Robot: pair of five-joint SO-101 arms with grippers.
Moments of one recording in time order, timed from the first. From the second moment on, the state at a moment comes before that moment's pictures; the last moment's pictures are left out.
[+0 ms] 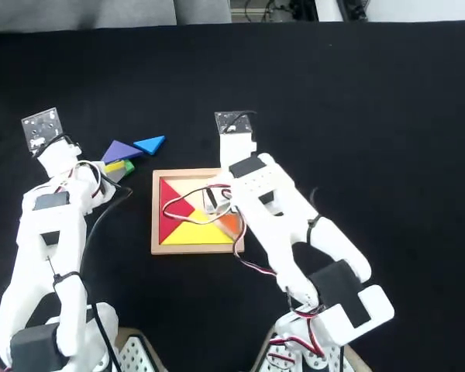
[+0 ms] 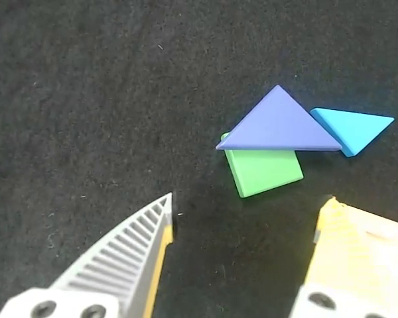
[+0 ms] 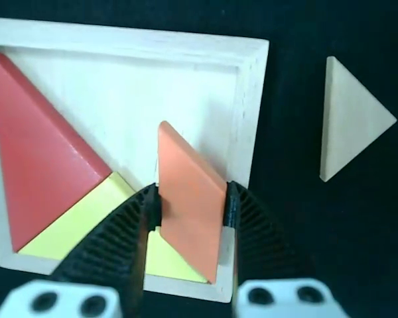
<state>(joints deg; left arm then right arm) -17.7 -24.3 56.6 29.9 8.9 -26.5 -0.6 33.1 55.0 -20.3</state>
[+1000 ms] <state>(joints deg) -17.7 -24.3 56.6 29.9 8.9 -27.2 -0.6 33.3 55.0 -20.3</state>
